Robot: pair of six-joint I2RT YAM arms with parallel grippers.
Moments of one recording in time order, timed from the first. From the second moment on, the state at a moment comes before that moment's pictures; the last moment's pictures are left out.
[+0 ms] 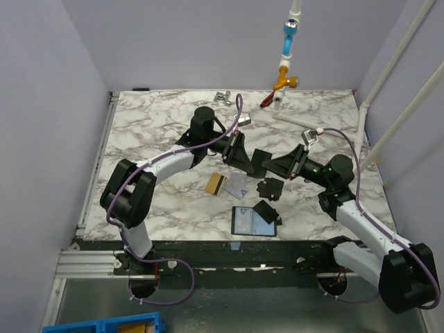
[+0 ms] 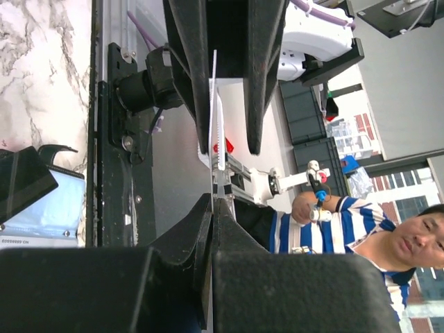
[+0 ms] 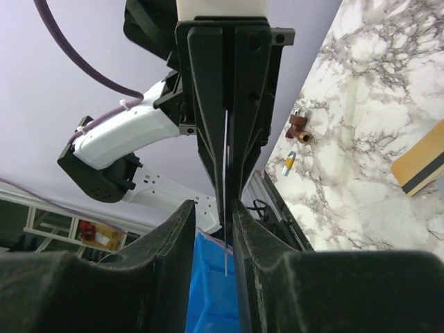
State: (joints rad) left arm -0.56 1.77 1.15 0.56 1.45 -1.11; right arm 0.27 0.99 0.44 0.69 -0.82 1.26
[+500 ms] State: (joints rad) left arm -0.55 1.67 1.30 -0.16 1.22 -0.54; right arm 0.30 0.98 0.53 0.40 -0.76 1.09
